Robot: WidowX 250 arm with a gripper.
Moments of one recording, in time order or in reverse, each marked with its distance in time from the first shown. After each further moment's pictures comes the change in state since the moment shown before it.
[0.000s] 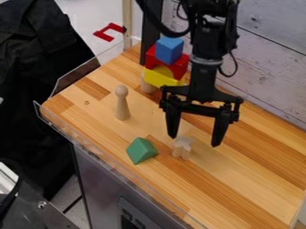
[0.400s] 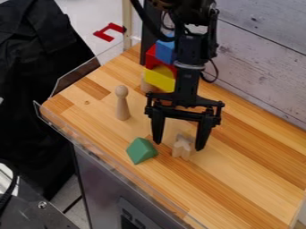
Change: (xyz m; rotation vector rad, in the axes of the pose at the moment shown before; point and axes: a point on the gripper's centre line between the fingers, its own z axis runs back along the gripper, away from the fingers) arm 0.001 0.023 -0.013 0.040 0.132 0.103
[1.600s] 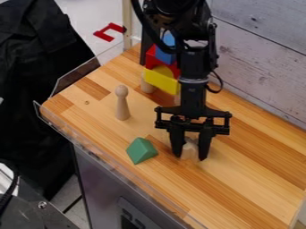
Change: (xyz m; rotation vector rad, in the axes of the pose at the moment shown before) arm 0.005 -0.022 -0.018 -0.117 -0.023 -0.131
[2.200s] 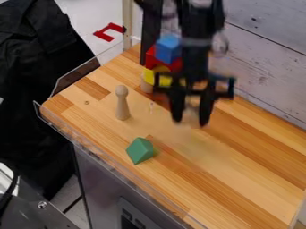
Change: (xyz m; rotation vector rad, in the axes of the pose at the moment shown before) arm -0.013 -0.002 0.079 0.035 -0.169 0.023
